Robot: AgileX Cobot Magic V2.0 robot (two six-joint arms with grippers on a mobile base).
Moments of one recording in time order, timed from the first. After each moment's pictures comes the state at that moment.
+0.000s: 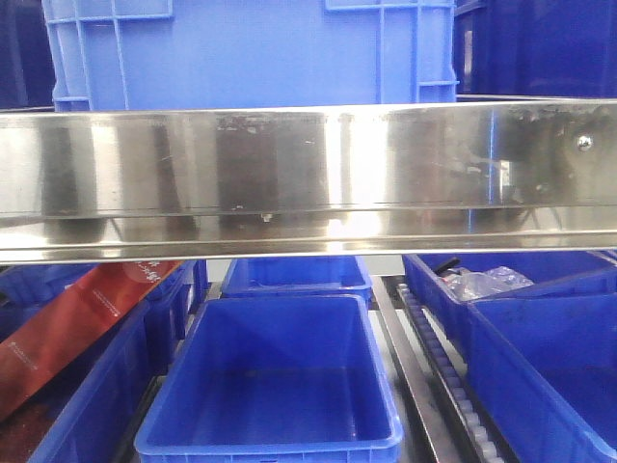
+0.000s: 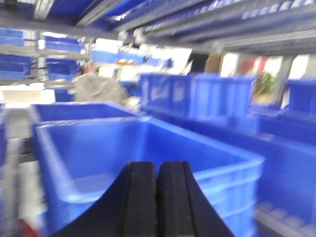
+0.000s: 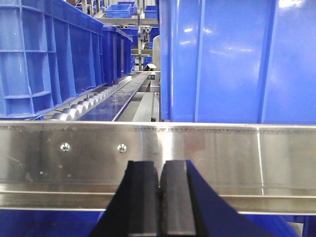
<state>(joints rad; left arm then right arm) -0.44 0.64 -0.78 0.40 0.14 -0.45 0.22 0.00 0.00 0.03 0.07 0.00</state>
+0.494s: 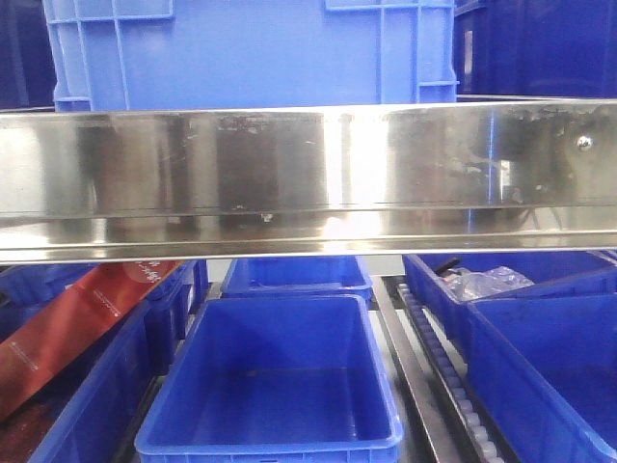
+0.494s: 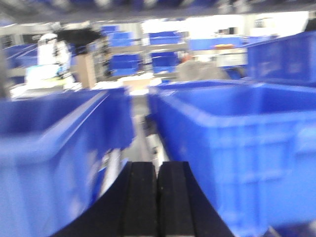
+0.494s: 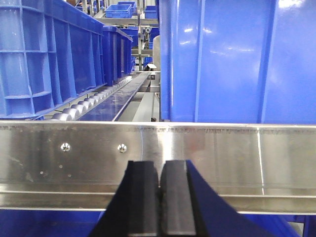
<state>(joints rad) -0.06 0.32 -0.46 0.07 0.15 -0.01 0.22 0.00 0.00 0.03 0.07 0.00</state>
